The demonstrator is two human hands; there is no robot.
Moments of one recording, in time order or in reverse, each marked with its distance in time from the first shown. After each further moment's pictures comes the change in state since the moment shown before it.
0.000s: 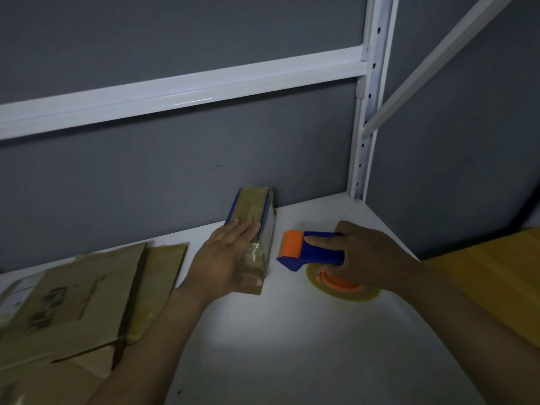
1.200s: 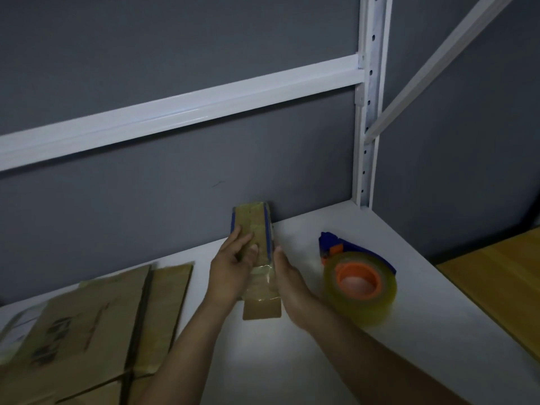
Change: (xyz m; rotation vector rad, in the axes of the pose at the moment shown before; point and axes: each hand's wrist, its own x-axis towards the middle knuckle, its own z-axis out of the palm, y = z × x) left_hand 0.021 0.025 -0.007 -0.776 0.231 -0.553; right_hand 0.076 -0.115 0.057 1.565 0.046 0.537
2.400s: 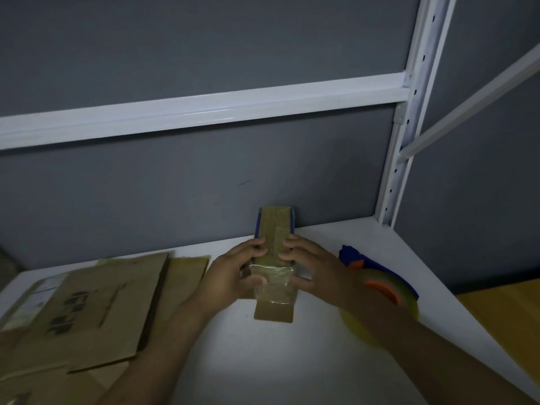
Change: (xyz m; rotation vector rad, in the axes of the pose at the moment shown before) left_hand 0.007 -0.052 -0.038 0.089 -0.184 0.362; right_hand 0.050 0.001 -0.058 -1.035 -0.165 -1.023
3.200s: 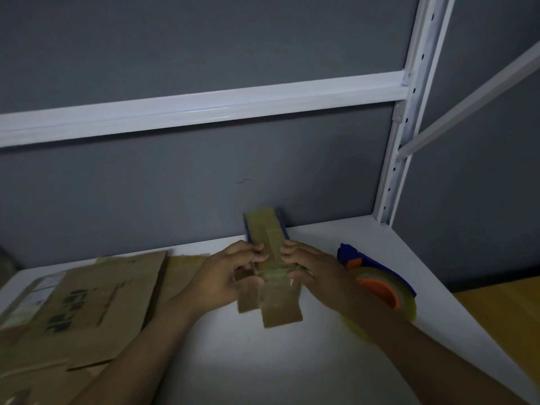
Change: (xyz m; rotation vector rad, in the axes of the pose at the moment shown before) left_hand -0.005 0.005 -0.013 0.112 -0.018 0.124; right_hand -0.006 -0.005 0.001 0.163 -0.046 0.107
